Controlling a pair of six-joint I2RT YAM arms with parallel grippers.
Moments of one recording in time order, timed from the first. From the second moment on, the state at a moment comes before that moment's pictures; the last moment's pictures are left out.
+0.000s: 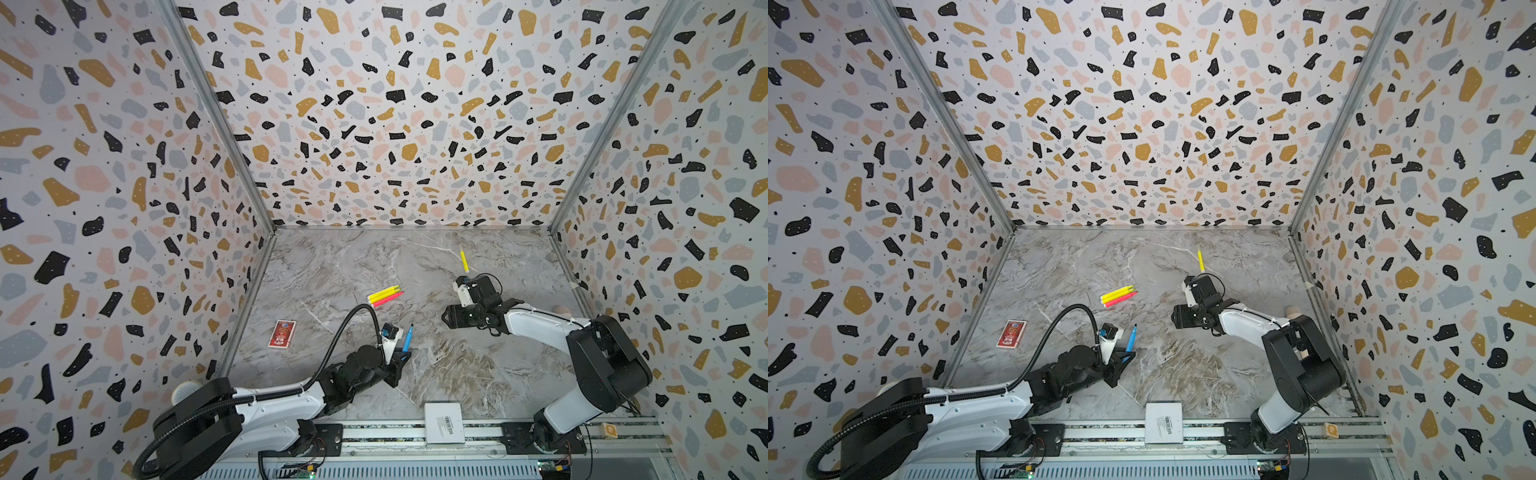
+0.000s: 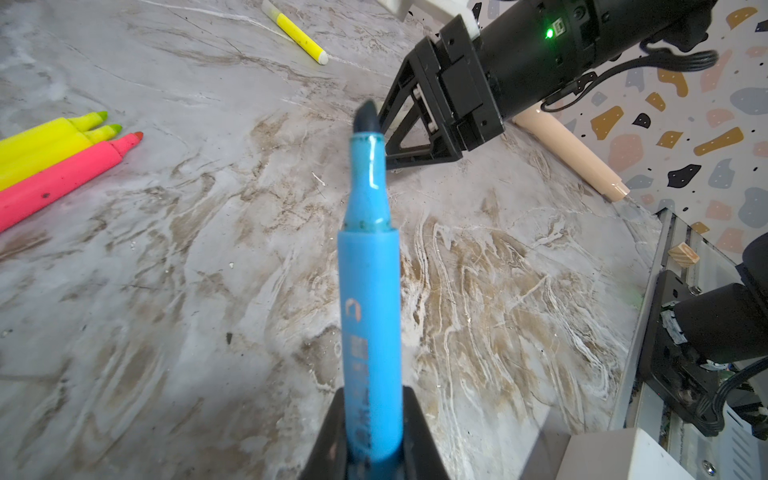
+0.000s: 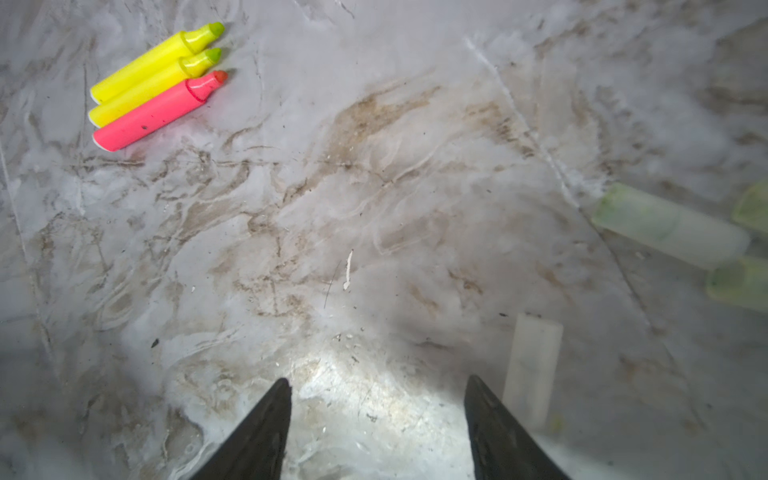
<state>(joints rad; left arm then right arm) -0.99 1.11 0.24 0.43 -0.06 -0.41 0.50 1.58 0.84 -0.21 -0.20 0.33</state>
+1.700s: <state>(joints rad) -0.99 1.10 0.24 0.41 -0.06 -0.41 0.50 1.74 0.98 -0.35 0.06 0.25</state>
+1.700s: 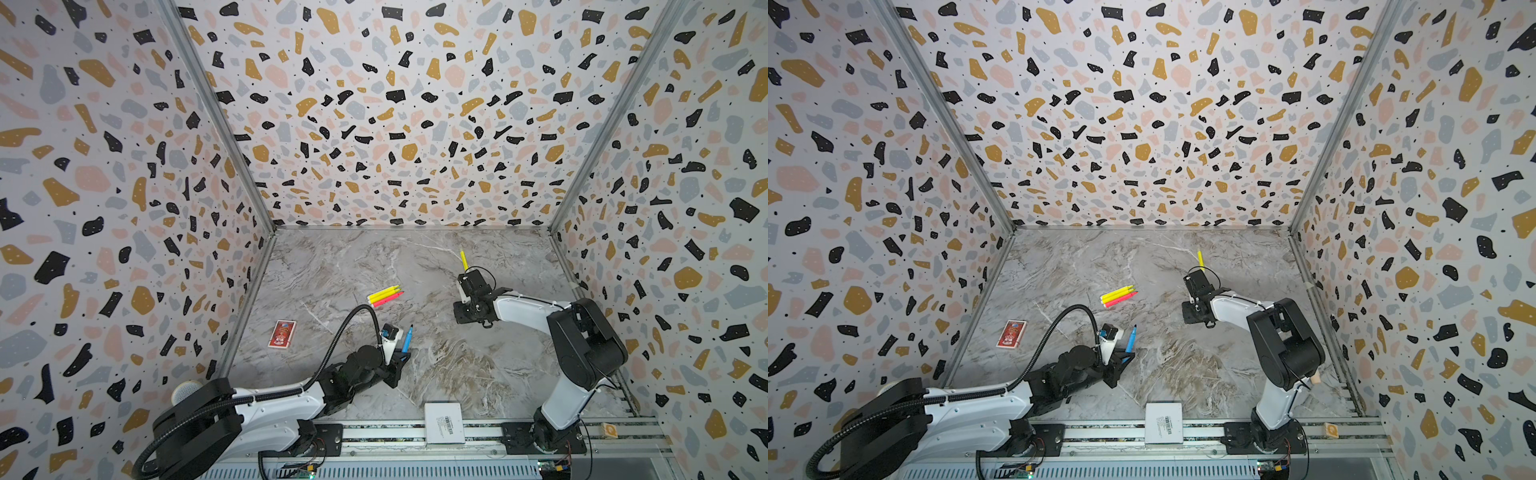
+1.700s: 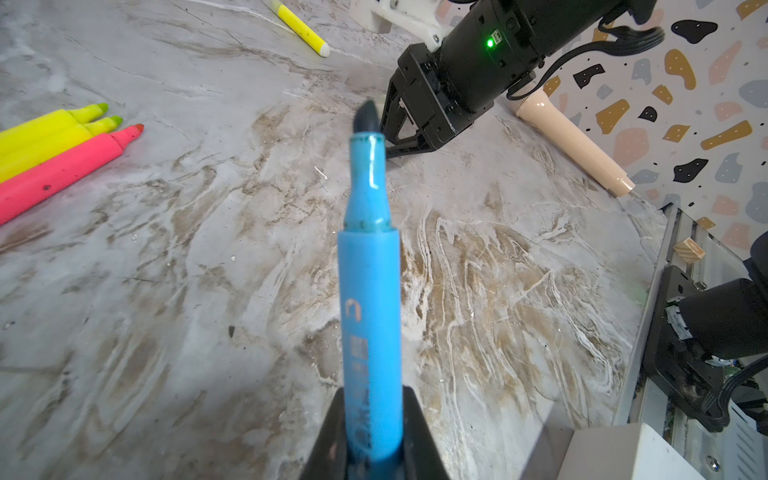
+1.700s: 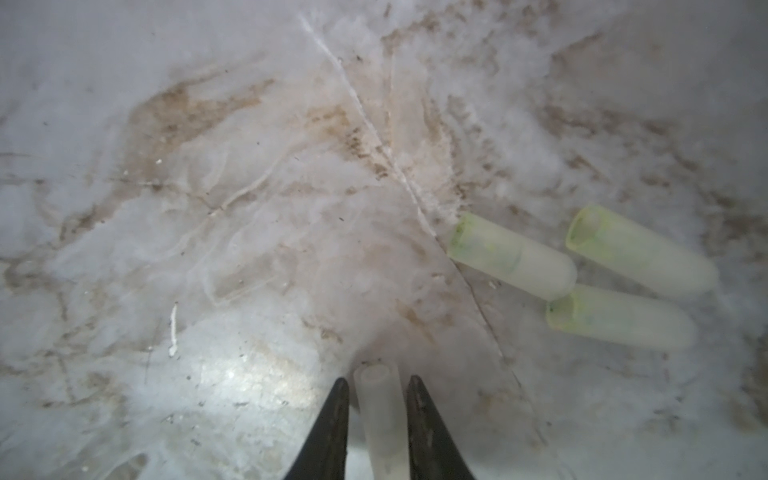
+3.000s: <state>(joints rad) -1.02 0.96 0.26 0.48 -0.03 -0.47 0.51 1.12 0.58 0.39 -0.61 0.55</state>
